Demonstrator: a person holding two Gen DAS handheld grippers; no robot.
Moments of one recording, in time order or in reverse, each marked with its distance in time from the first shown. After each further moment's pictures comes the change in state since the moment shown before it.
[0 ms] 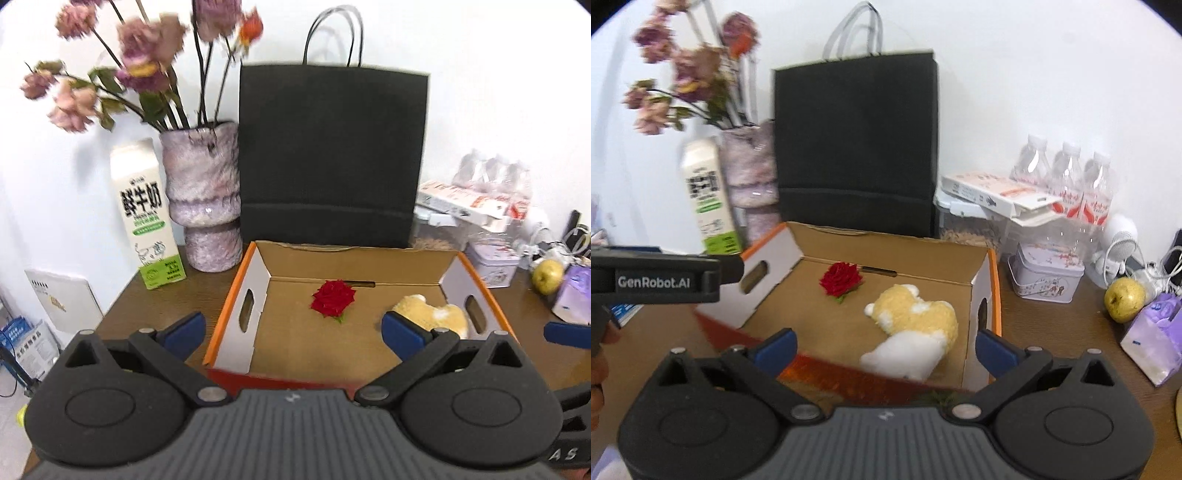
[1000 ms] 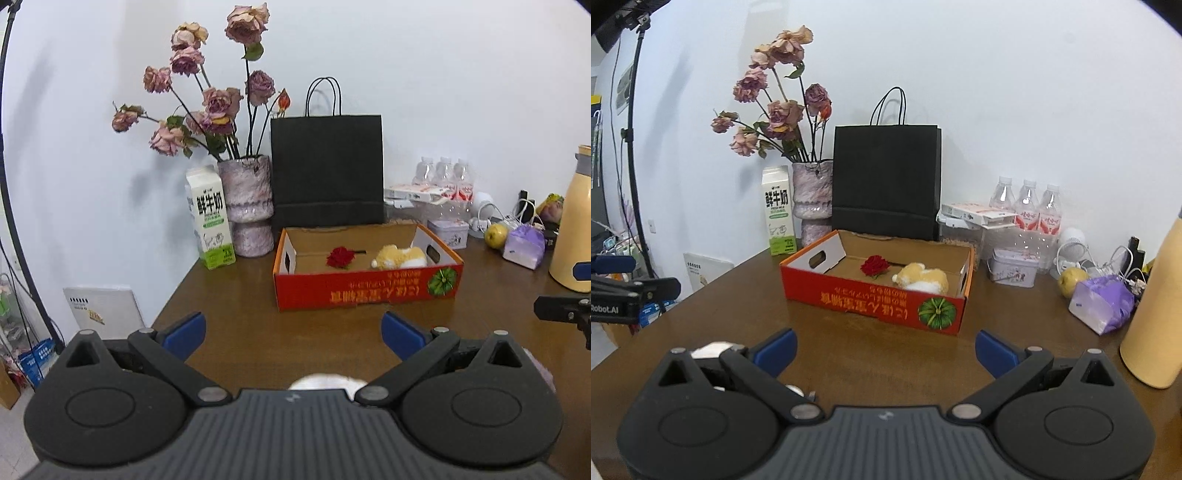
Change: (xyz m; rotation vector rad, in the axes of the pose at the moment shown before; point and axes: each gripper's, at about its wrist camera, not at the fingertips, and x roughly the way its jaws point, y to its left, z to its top) left arm -0.207 0.047 -0.129 0.076 -0.137 -0.001; right arm -0.200 0.018 -0.121 -0.031 -0.157 0.025
